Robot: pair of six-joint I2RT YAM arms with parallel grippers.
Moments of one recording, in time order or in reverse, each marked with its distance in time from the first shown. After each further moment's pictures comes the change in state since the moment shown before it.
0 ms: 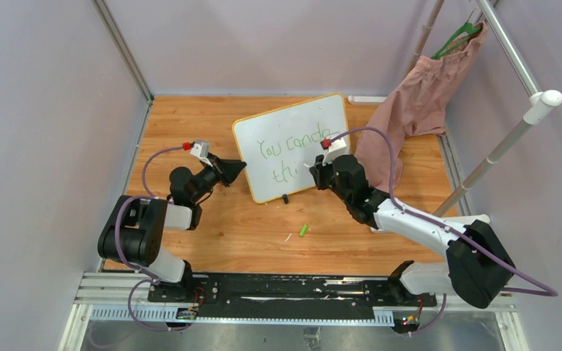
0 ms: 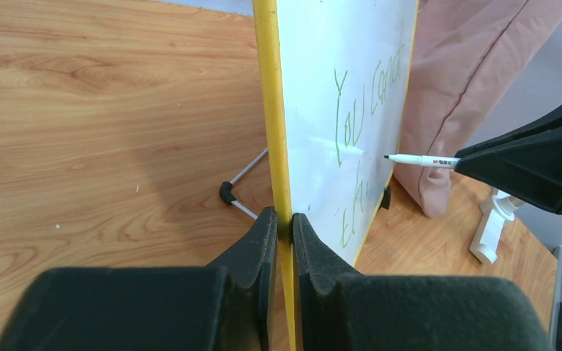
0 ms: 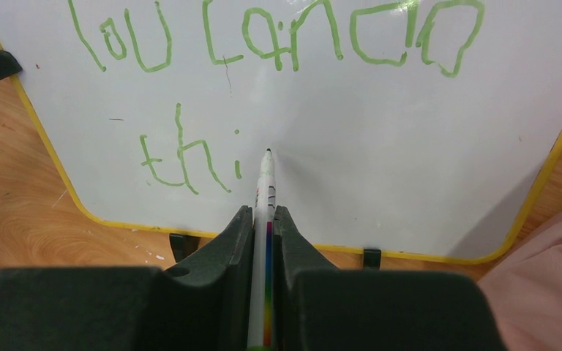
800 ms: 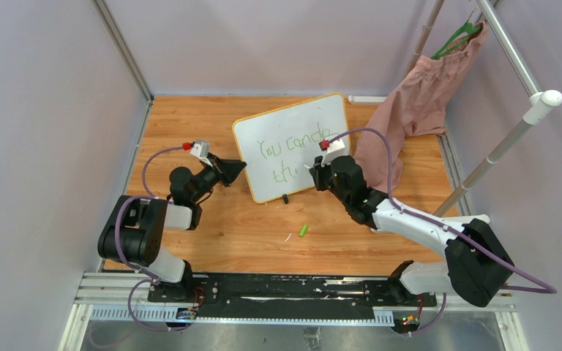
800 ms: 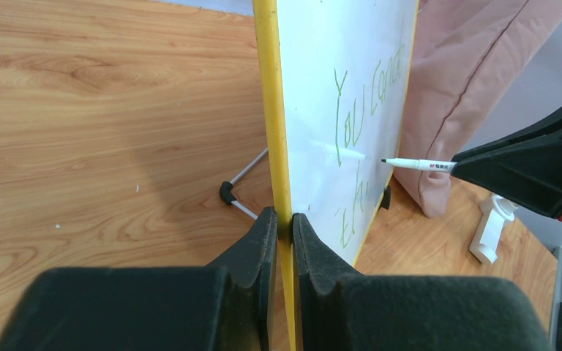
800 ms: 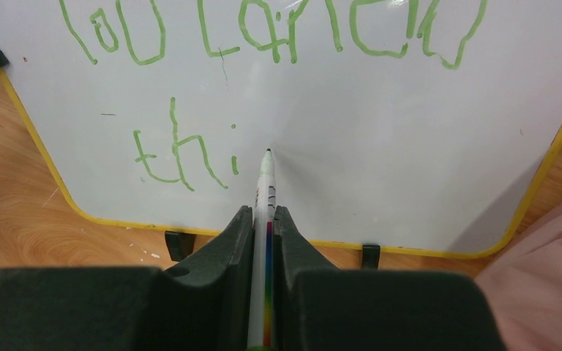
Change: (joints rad) left arm 0.000 0.000 0.000 0.000 0.000 0.000; right arm 0.018 0.010 0.000 -0.001 0.027 -0.002
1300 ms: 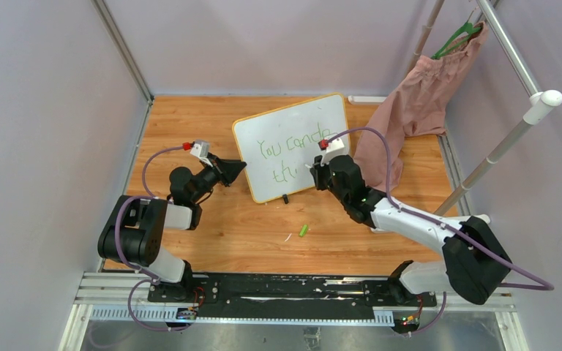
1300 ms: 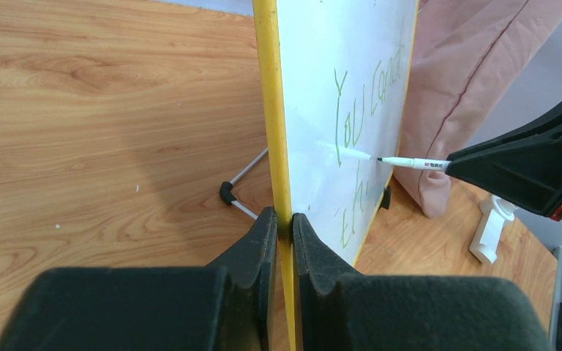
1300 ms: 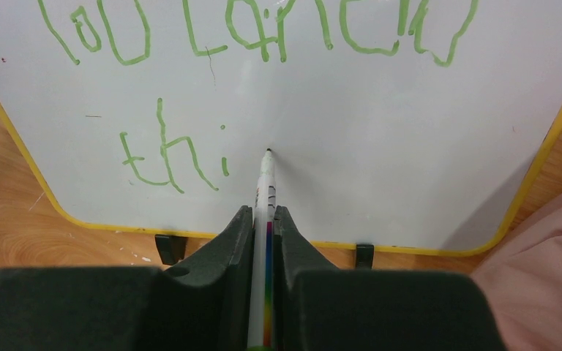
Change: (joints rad) left arm 0.000 0.000 0.000 0.000 0.000 0.000; right arm 0.000 0.014 0.005 0.000 0.026 -0.002
